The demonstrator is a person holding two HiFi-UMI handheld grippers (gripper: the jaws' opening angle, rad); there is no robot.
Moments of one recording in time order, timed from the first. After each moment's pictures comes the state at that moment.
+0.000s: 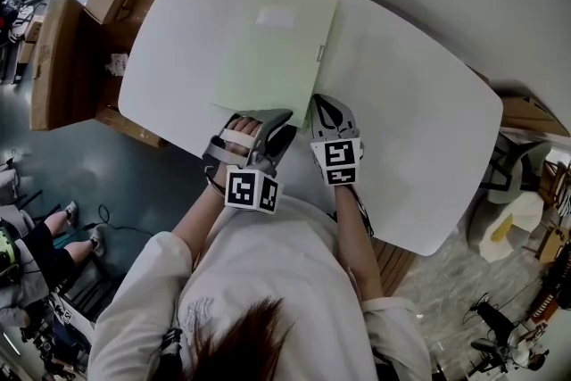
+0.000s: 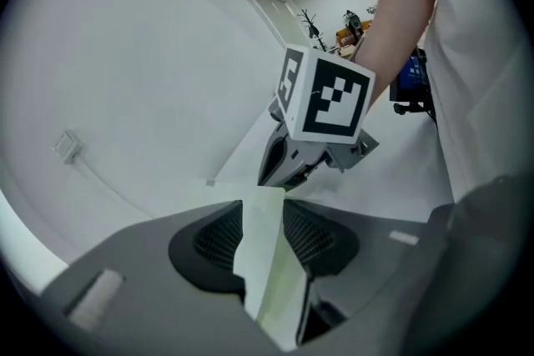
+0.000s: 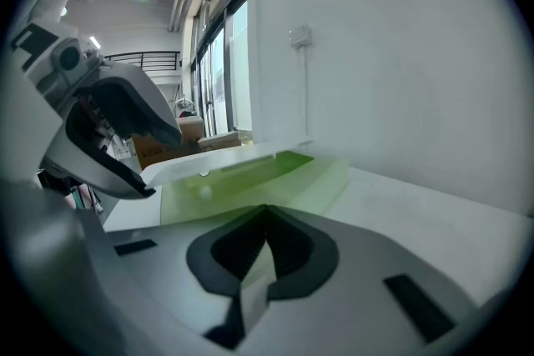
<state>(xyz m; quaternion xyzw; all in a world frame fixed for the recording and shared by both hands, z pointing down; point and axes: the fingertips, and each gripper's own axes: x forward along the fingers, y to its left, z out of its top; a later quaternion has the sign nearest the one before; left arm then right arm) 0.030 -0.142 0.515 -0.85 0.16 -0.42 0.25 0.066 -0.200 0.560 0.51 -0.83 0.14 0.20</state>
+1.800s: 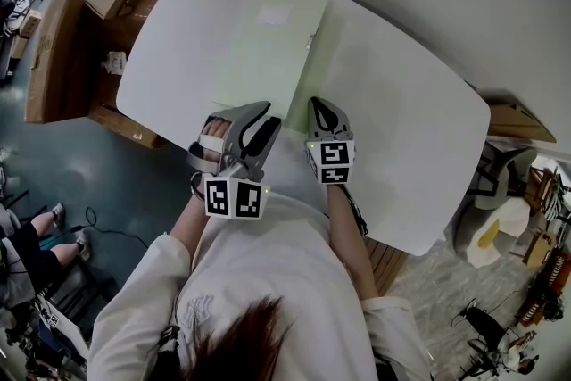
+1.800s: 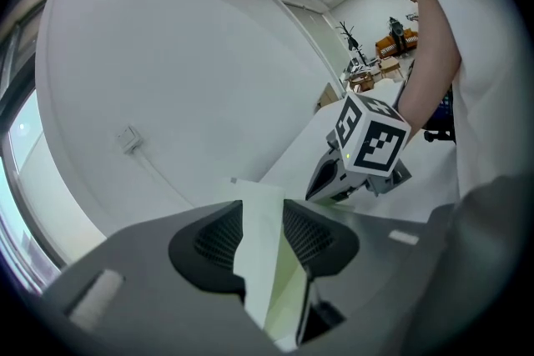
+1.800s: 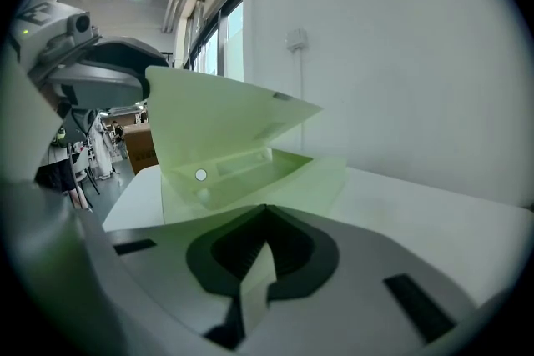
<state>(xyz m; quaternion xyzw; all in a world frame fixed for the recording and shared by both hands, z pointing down) -0.010 -0.157 0.442 -0.86 0.29 -0.34 0.24 0.063 -0.195 0.560 0.53 -0.81 0.14 0.19</state>
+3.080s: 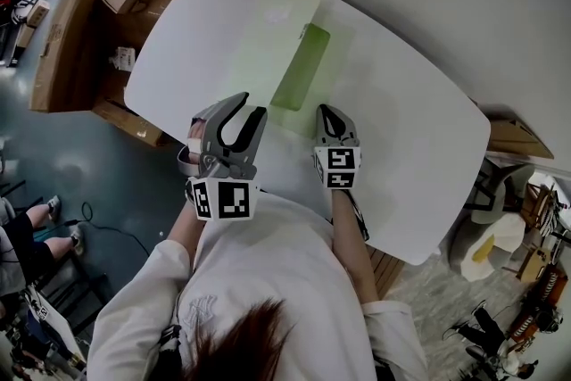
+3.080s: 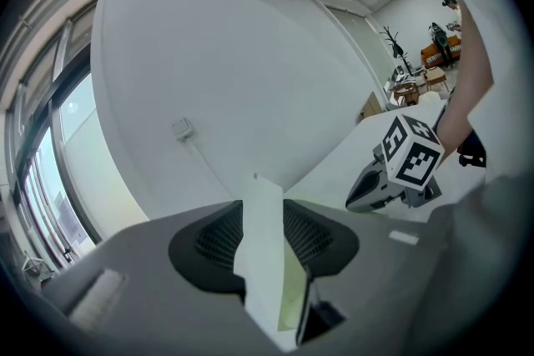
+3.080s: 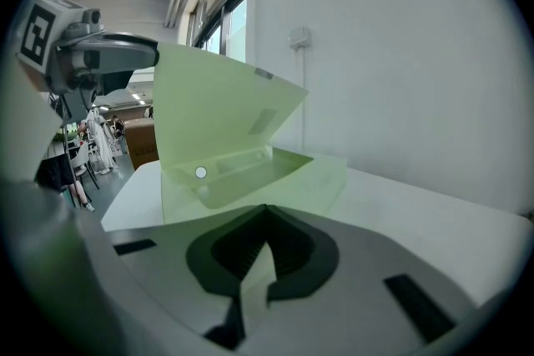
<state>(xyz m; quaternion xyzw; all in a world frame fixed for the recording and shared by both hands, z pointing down) -0.061 -0.181 0.393 -0.84 0.42 -0.27 0.19 0.064 -0.195 0.559 0.53 -0.81 0.13 0.20</state>
